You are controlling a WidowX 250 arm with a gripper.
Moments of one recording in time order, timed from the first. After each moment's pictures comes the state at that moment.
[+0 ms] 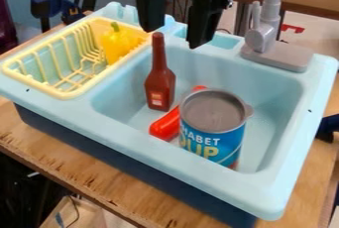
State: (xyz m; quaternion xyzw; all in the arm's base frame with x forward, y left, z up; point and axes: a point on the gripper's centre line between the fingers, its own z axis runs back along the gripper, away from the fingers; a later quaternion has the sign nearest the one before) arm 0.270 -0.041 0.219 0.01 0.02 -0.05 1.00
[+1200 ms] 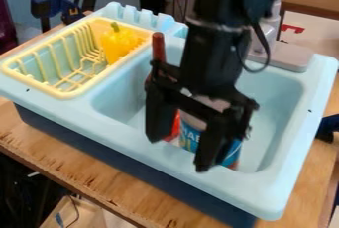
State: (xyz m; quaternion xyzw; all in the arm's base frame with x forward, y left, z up) arm 0.206 -0.092 0.149 0.00 0.14 -0.10 0.99
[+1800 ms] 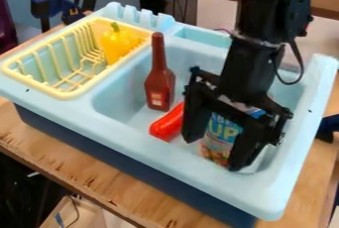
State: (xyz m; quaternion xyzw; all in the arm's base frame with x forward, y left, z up) arm 0.244 -0.107 0.129 0.02 0.15 -0.11 0.98
